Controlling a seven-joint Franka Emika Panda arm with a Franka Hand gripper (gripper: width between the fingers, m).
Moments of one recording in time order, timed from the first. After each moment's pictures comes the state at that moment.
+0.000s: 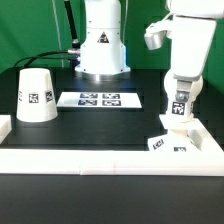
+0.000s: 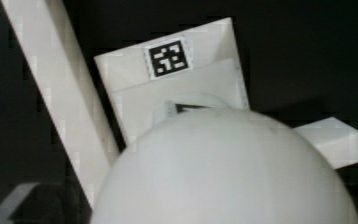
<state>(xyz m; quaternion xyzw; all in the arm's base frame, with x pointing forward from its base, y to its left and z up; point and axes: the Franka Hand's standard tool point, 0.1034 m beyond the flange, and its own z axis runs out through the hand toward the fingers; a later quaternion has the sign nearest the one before) 0.604 0.104 0.110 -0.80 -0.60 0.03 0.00</state>
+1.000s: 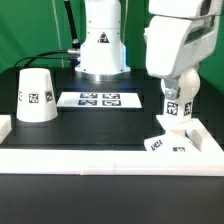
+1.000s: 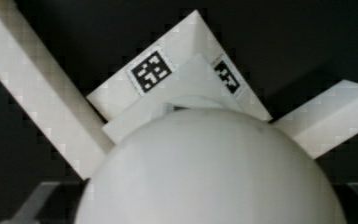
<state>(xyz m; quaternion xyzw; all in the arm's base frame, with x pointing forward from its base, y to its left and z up) 0.604 0.100 0.109 -0.91 -0.41 0.03 0.00</state>
